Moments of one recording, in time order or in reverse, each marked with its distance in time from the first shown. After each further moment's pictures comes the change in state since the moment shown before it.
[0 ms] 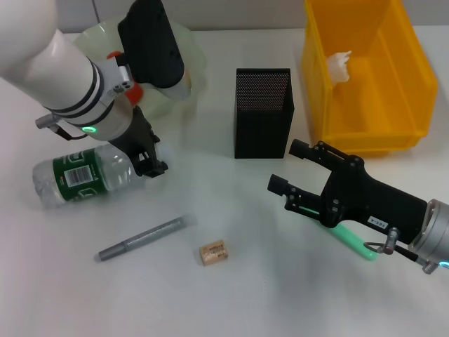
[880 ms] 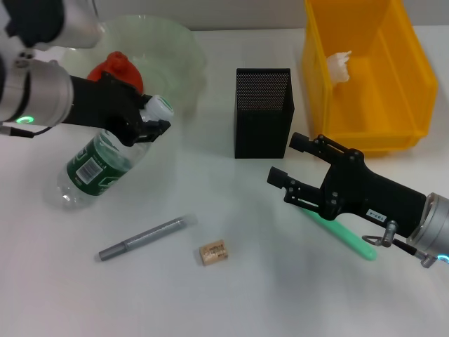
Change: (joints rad) left arm 0.301 0.011 -0.208 0.346 -0.329 0.019 0.114; right arm 0.012 0.000 0.003 0.001 0.014 0.010 0.001
